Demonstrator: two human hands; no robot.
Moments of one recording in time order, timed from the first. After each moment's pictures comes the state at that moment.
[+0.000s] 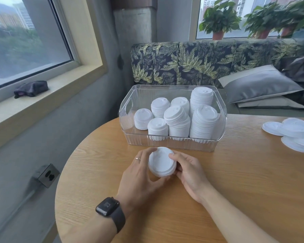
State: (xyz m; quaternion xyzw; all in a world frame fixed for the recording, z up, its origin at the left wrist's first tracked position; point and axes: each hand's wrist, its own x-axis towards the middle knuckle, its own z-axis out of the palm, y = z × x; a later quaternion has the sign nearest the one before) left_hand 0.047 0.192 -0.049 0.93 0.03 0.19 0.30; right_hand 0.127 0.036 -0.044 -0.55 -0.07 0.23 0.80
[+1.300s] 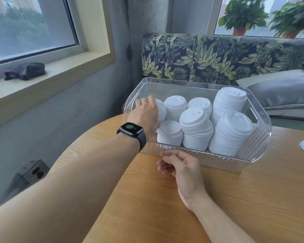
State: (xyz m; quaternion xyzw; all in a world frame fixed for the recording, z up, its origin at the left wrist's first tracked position) left_hand 0.239 0.268 0.008 0.97 0.16 0.15 0.05; right_hand 0.172 0.100 -0.057 -0.60 -0.09 0.17 0.78
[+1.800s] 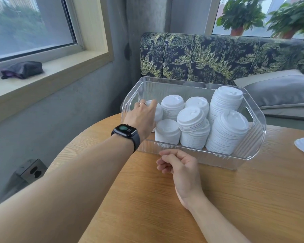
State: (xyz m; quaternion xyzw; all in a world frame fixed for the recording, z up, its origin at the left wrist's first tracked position) left_hand 0.231 0.272 0.001 0.98 0.12 0.14 0.03; right_hand 0.167 0.100 -0.056 -0.62 -0.07 0.14 0.77
